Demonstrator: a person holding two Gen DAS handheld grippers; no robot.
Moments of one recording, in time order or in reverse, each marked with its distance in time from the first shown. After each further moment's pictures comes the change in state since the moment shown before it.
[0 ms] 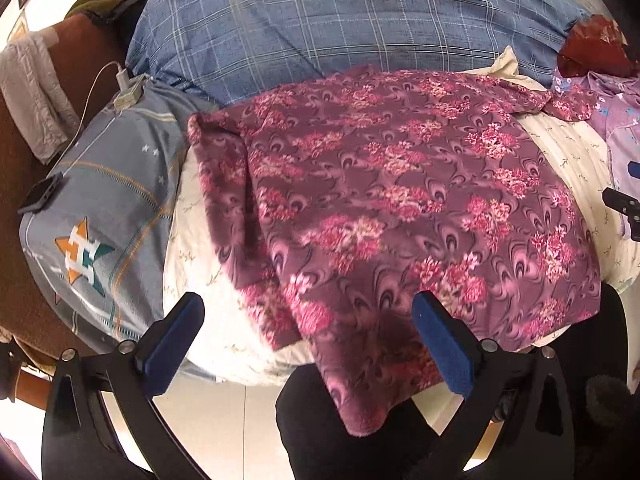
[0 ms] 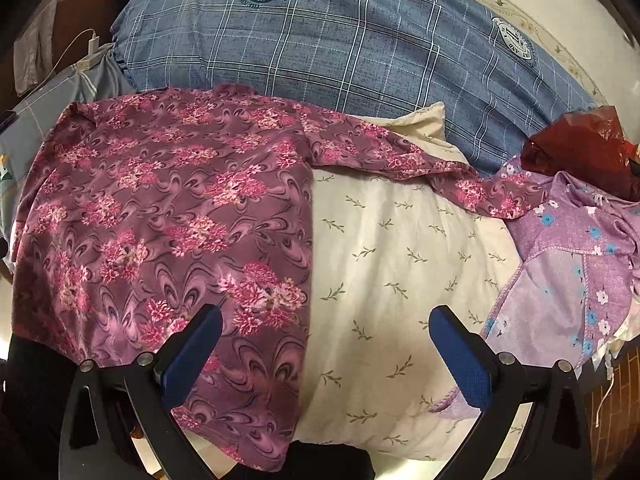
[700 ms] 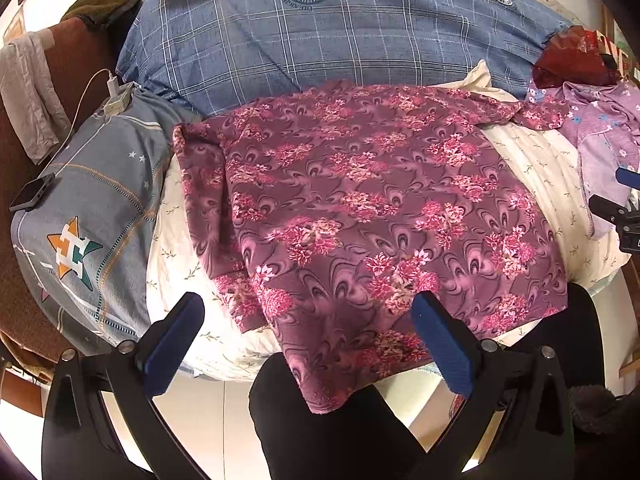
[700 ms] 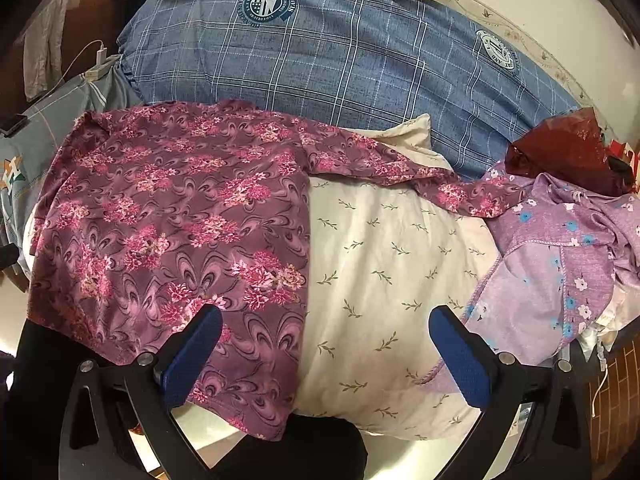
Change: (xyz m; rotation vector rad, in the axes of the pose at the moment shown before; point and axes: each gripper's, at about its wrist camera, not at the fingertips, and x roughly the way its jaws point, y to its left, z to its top) left arm -0.030 -0.017 -0.007 -0.001 -0.044 -0.077; right arm -0.045 -0.003 -0.016 0.007 -0.050 -0.014
